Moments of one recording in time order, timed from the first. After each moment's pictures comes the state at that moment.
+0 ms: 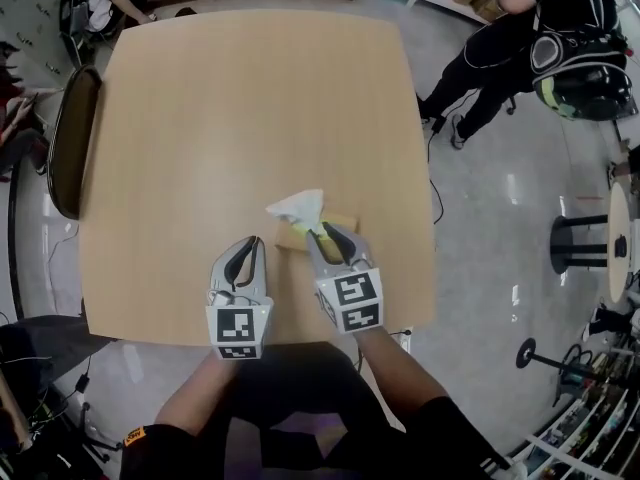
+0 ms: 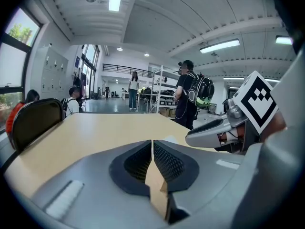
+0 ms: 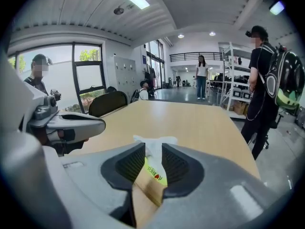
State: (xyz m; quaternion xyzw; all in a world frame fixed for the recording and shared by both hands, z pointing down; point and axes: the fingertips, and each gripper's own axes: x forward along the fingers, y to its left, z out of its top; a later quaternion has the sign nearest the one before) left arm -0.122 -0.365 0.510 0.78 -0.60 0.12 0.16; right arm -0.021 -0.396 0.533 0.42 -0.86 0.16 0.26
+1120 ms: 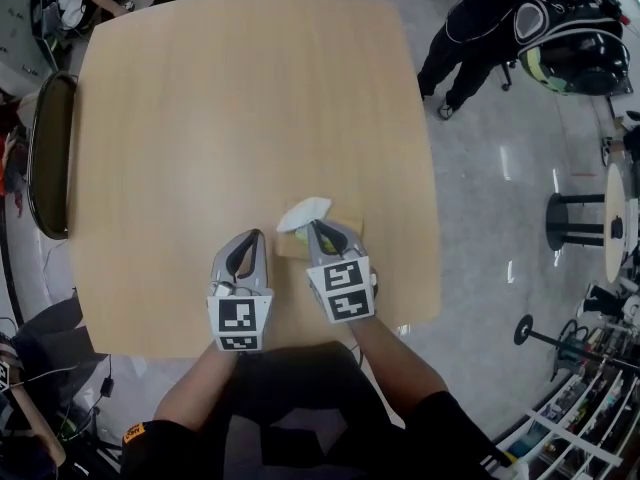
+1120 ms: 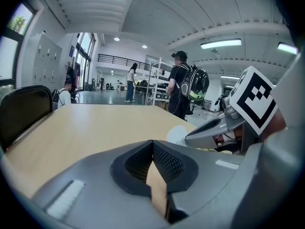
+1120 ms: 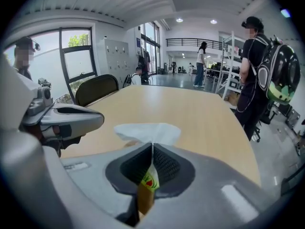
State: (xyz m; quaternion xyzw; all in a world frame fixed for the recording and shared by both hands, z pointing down) left arm -0.129 -0.400 0.555 0.79 -0.56 0.14 0.19; right arm -0.034 -0.420 0.581 0.43 -0.81 0.20 0.34
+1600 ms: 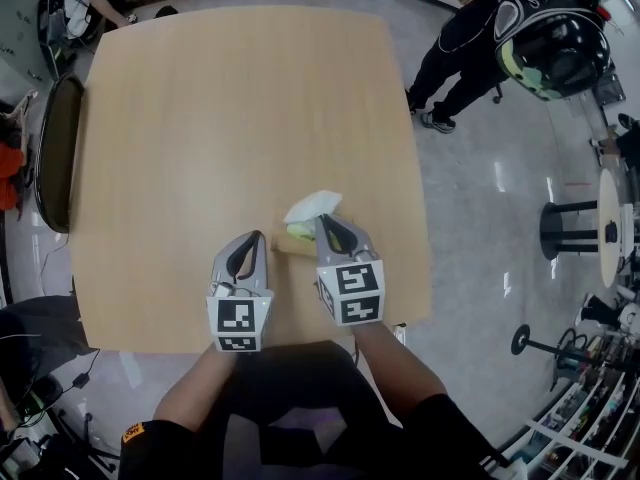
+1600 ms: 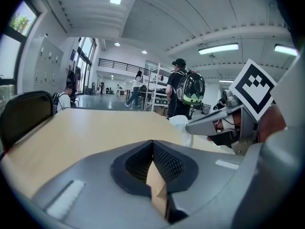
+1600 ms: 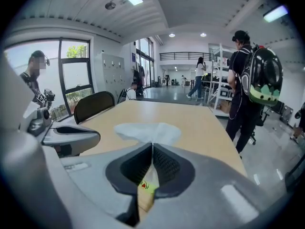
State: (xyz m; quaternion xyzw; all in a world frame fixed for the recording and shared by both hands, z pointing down) left arm -0.103 -0.386 0.530 0.80 -0.56 0.12 0.18; right arm 0.003 -0.423 0.528 0.48 -0.82 0.17 0.27
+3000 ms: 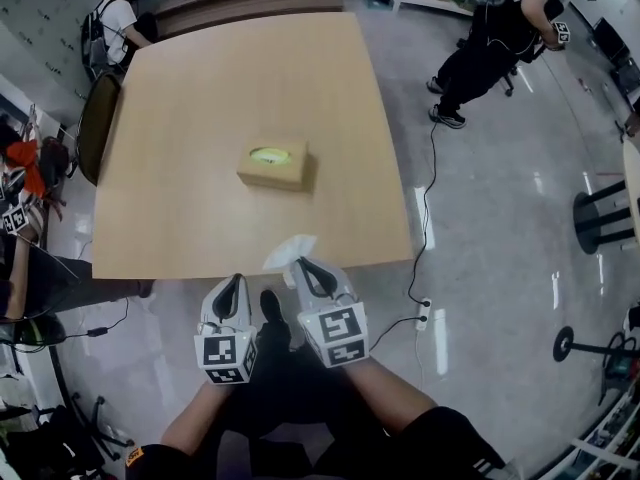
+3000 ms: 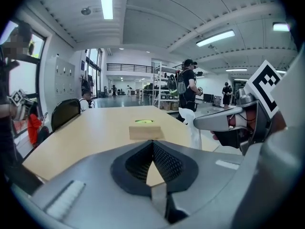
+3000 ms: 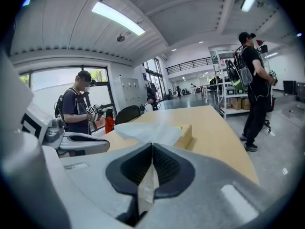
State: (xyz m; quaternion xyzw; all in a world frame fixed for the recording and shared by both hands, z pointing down) left arm -0.033 -0.136 0.509 0.74 -0.63 0.16 0.17; right arm 0.071 -0.173 0.498 0.41 -0.88 0.18 0.15
